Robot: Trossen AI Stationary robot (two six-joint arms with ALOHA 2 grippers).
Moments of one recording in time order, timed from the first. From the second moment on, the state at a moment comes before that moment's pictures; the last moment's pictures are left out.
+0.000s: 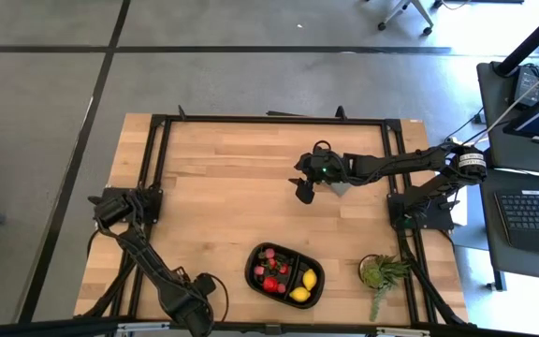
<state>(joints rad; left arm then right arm) -0.90 2.02 1.35 -0.92 0.09 -1.53 -0.17 1.49 0.78 0.04 0.13 0.15</state>
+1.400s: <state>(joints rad) -0.89 2.02 1.35 -0.92 0.06 -1.51 -0.17 1.49 0.78 0.04 0.13 0.15</state>
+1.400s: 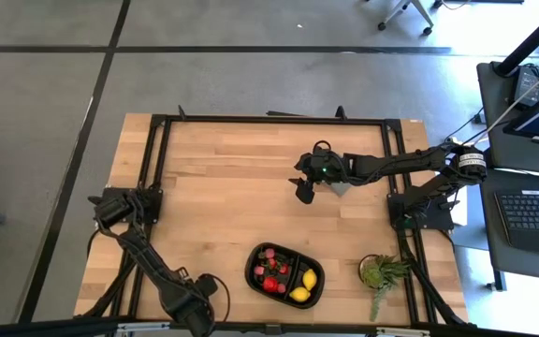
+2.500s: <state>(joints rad) -0.66 1.89 1.41 -0.84 -0.18 -0.79 -0.17 1.49 0.78 0.06 0.13 0.17</state>
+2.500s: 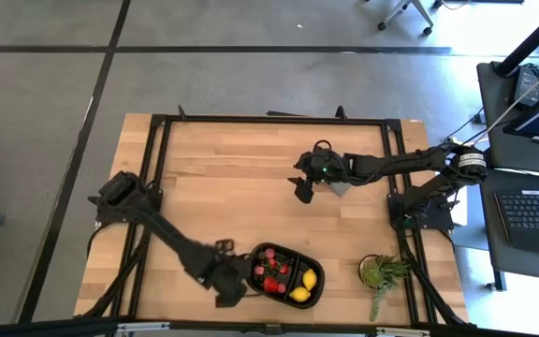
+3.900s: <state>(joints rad) -0.19 1.42 1.40 -0.68 -0.29 0.10 -0.19 1.28 0.97 -0.27 0.11 0.14</state>
